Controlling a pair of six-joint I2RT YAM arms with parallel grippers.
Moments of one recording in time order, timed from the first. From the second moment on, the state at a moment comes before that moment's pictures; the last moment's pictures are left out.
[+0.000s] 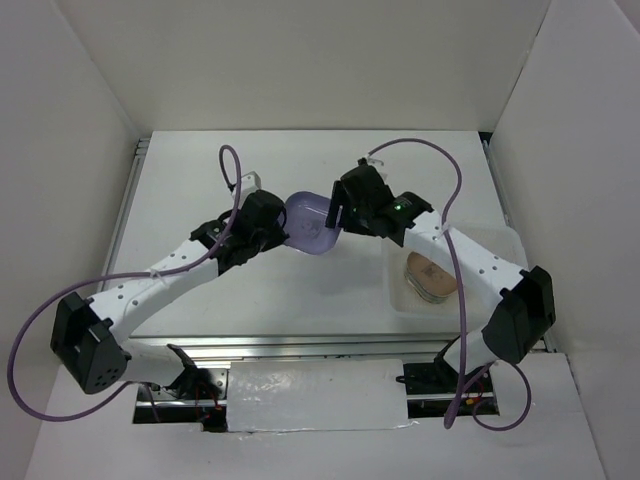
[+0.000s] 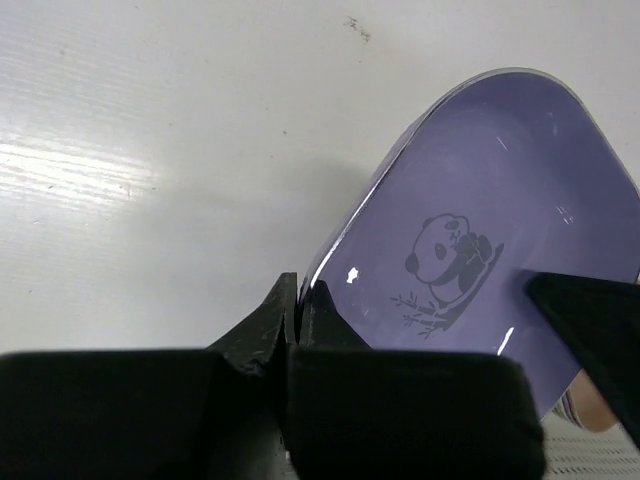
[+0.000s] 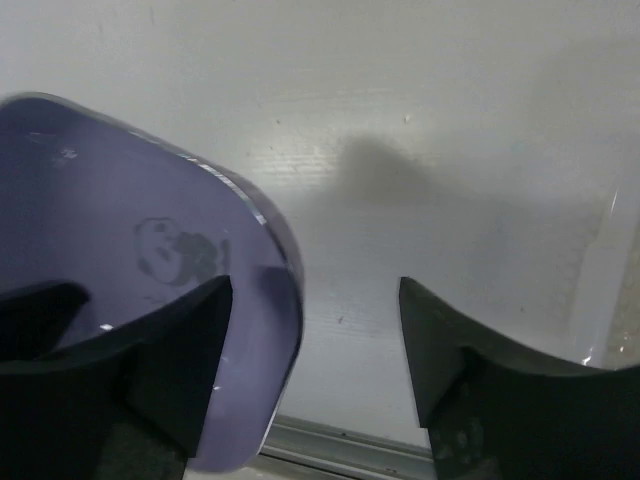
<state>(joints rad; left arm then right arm) -0.68 1.35 1.13 -0.53 -0.39 -0.94 0.67 1.47 1.35 -0.64 0.23 0.73</state>
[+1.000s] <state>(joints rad) -0.61 0.75 1.04 -0.91 -0.56 -0.87 -0.29 0.73 0.77 -0.78 0.04 0.74</state>
